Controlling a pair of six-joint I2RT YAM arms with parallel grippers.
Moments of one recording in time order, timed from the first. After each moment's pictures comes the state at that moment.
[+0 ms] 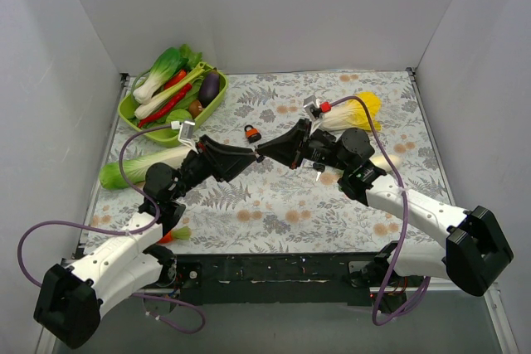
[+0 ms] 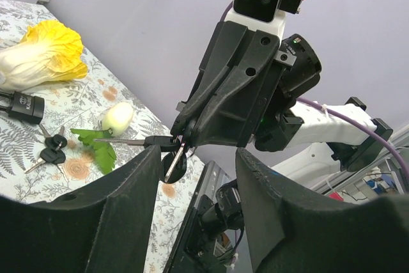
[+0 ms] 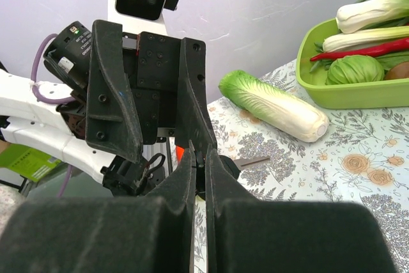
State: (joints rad) left arm -0.53 0.86 0.44 0.78 0.49 -0.95; right arm 0.74 1.22 0.75 0.70 -0.59 0.58
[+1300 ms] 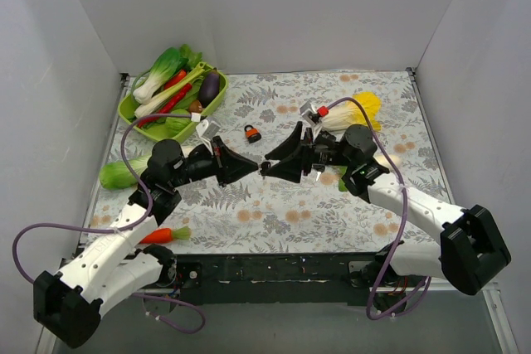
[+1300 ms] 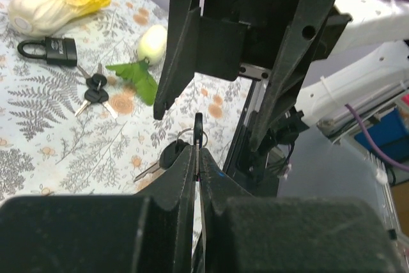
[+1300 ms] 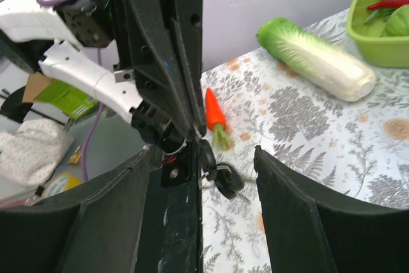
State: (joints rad) left arm -0.52 0.86 0.66 0.22 0.68 -0.53; right arm 0.65 1.24 0.72 0.70 -0.89 0.61
